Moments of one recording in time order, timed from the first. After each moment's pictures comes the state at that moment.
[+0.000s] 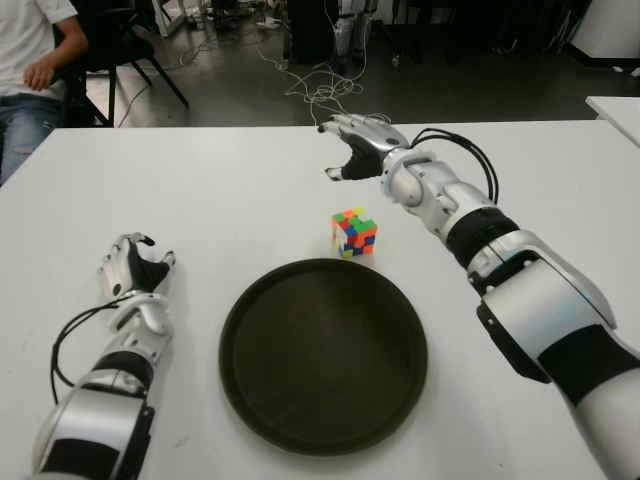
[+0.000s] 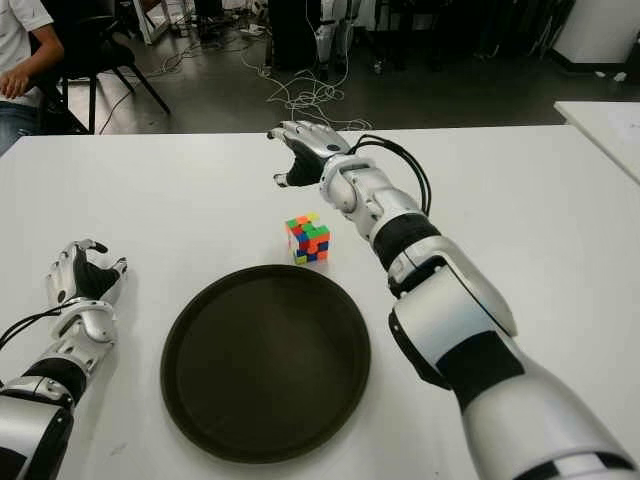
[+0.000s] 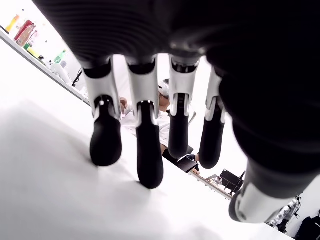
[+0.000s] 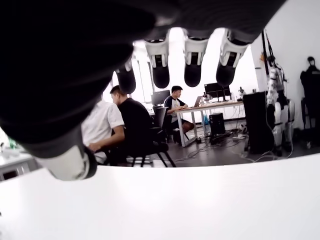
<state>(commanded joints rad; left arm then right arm) -0.55 0.27 -0.15 1.32 0.40 -0.14 0.69 -1.12 -0.07 0.52 1.26 -0.66 -0.25 -0.07</state>
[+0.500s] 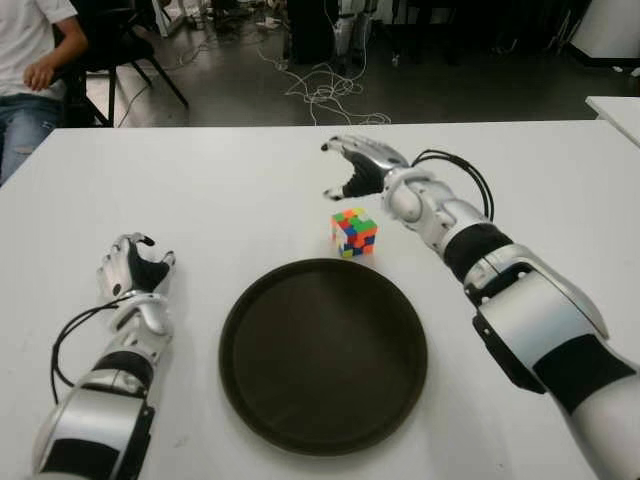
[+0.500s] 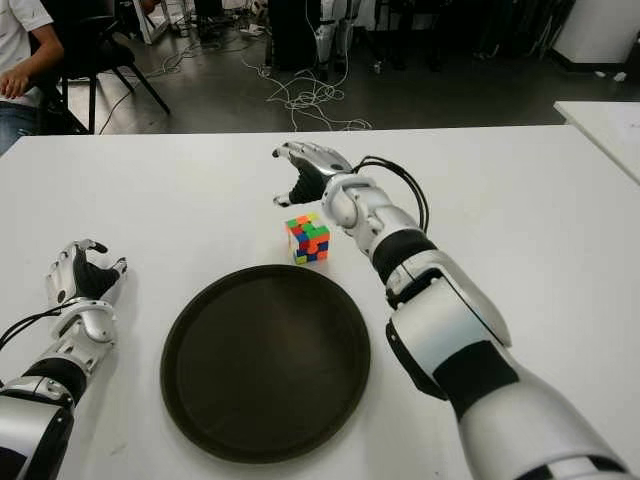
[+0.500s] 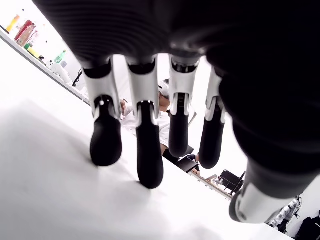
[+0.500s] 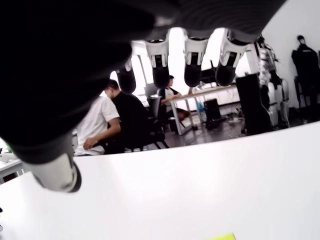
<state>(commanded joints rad) -0.55 0.27 -0.15 1.32 0.40 -0.14 0.68 -1.10 -0.05 0.52 1.29 -0.66 -0.22 -0.10</state>
